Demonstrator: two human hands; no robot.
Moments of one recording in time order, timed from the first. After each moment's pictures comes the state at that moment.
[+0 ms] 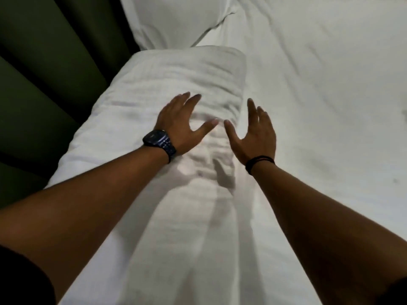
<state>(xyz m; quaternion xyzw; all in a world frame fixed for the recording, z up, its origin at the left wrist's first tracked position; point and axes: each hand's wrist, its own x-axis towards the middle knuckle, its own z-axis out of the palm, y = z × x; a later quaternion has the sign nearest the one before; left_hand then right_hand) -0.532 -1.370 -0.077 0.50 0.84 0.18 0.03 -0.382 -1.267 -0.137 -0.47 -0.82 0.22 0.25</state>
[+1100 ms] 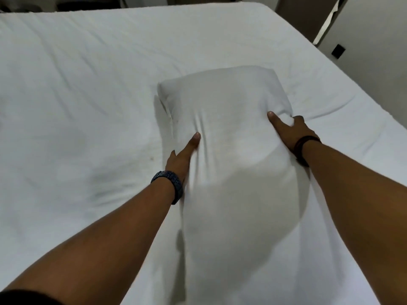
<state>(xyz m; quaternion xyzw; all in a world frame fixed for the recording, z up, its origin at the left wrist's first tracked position) 0.016 -1.151 -0.105 0.19 0.67 0.39 0.60 0.266 -1.064 -0.063 -0.79 -0.49 0.32 0.17</state>
